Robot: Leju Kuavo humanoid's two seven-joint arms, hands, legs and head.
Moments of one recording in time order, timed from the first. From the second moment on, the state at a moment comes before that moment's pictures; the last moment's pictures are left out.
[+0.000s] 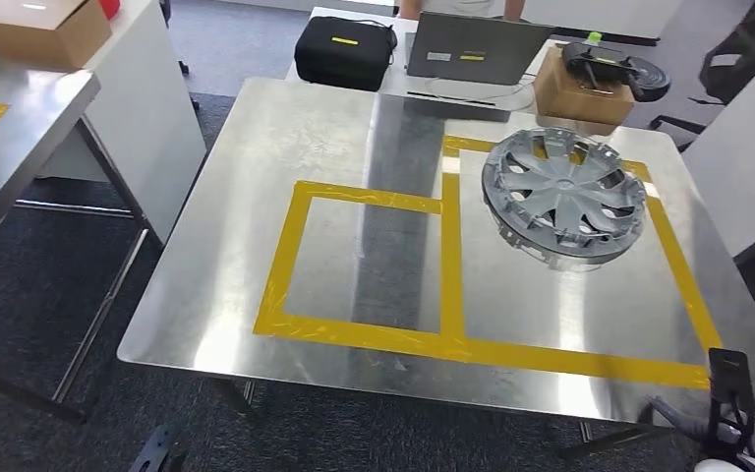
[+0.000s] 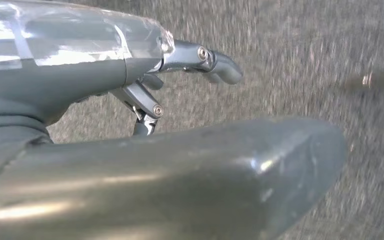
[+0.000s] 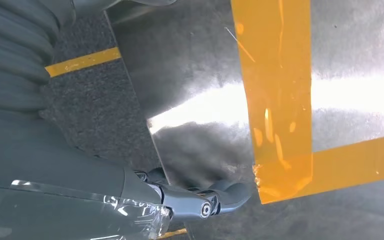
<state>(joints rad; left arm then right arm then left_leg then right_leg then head) -0.04 0.38 -0.72 -0.77 0.50 0.19 0.20 0.13 -0.25 -0.38 -1.22 0.19 -0.25 0.46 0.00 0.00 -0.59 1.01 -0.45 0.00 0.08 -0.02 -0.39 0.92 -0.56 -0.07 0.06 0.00</state>
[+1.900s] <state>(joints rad) -0.17 0.38 -0.93 -0.72 0.32 0.15 0.20 0.22 -0.79 0.41 -1.48 -0.49 -0.62 0.63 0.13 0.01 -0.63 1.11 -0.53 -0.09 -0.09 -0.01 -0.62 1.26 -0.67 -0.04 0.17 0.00</state>
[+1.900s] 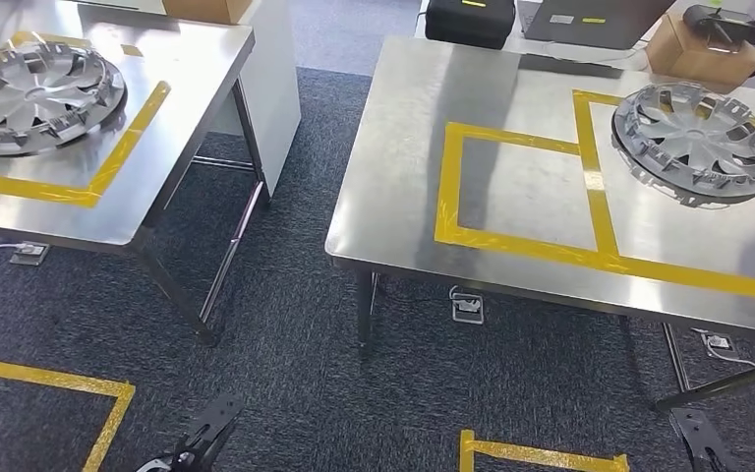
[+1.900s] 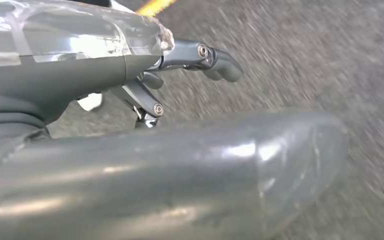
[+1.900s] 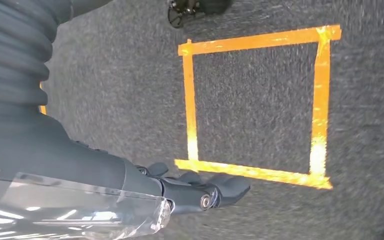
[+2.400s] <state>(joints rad) -0.15 0.29 -0.84 -0.45 0.39 0.11 0.04 0.23 -0.76 0.42 -1.37 -0.28 -0.54 0.57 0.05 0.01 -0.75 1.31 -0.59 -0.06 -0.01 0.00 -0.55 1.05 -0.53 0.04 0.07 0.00</state>
